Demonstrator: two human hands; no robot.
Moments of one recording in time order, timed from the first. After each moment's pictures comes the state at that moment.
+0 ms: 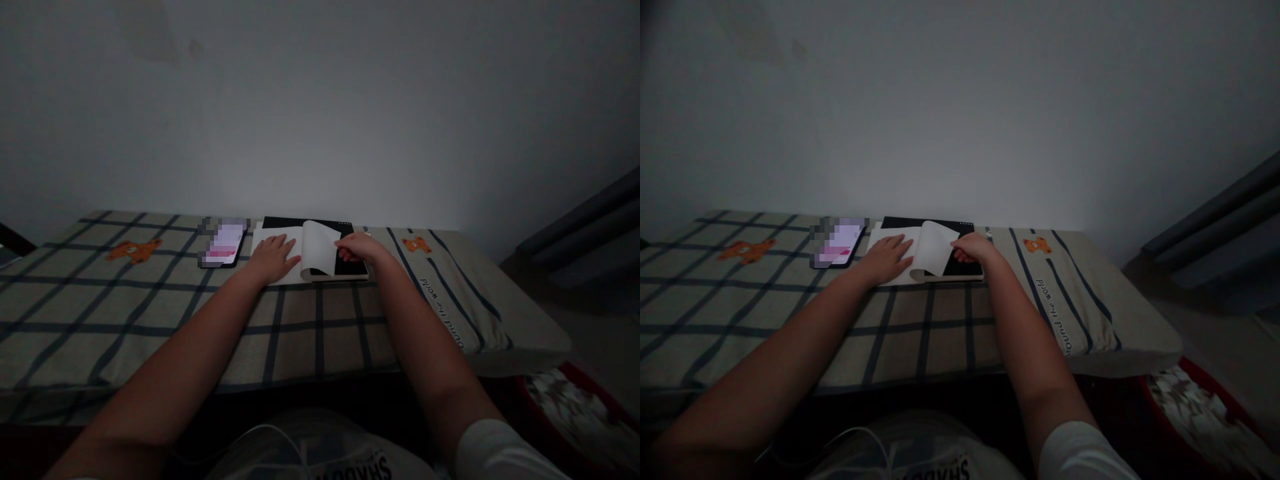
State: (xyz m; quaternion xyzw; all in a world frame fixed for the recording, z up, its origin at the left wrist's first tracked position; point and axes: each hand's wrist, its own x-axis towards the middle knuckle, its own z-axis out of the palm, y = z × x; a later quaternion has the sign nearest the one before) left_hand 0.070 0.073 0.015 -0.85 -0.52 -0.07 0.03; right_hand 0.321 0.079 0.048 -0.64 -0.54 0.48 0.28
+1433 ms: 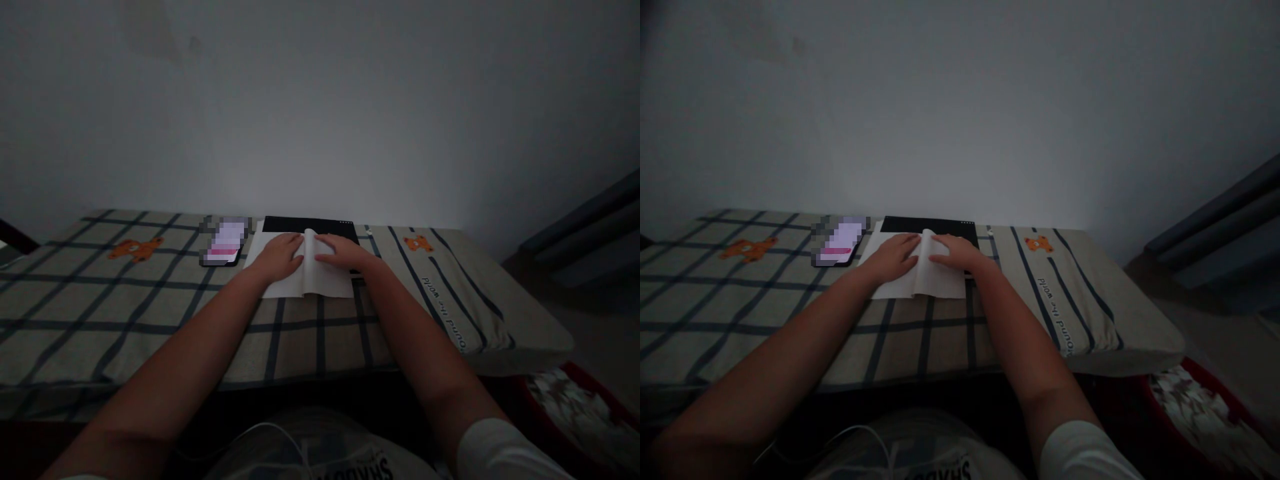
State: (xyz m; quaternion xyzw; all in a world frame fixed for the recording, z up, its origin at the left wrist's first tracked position) left_hand 0.077 0.079 0.011 -0.89 -0.43 -0.14 0.04; right_hand 0.304 0.078 0.028 -0.45 -0.87 0.12 0.15
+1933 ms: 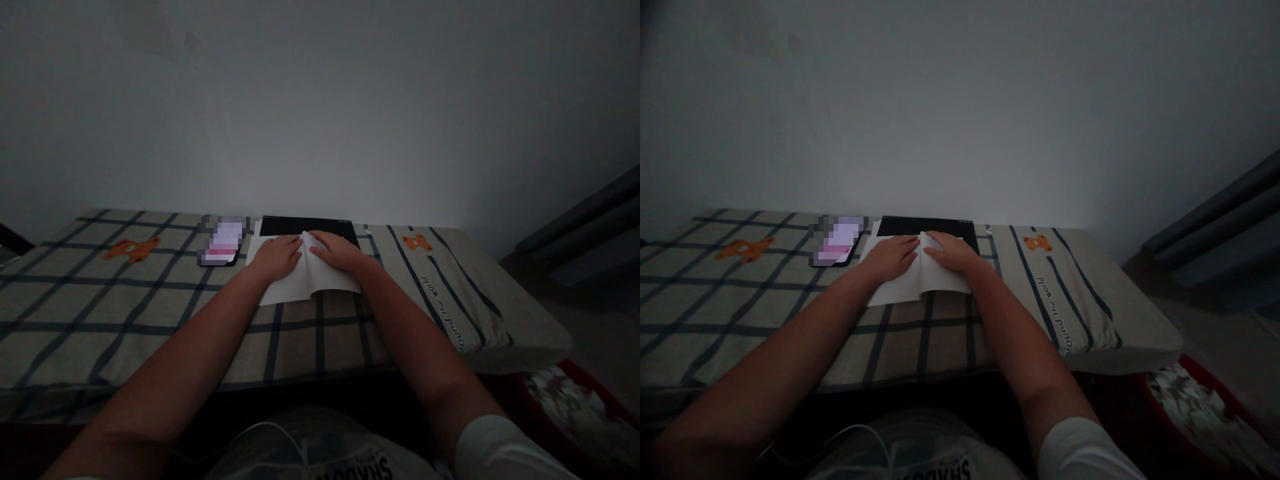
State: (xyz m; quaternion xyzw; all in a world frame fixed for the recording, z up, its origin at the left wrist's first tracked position) left_hand 0.082 0.072 0.019 -0.87 -0.47 -0.09 0.06; right_hand 0.289 0.070 0.032 -0.46 -0.86 0.10 0.17
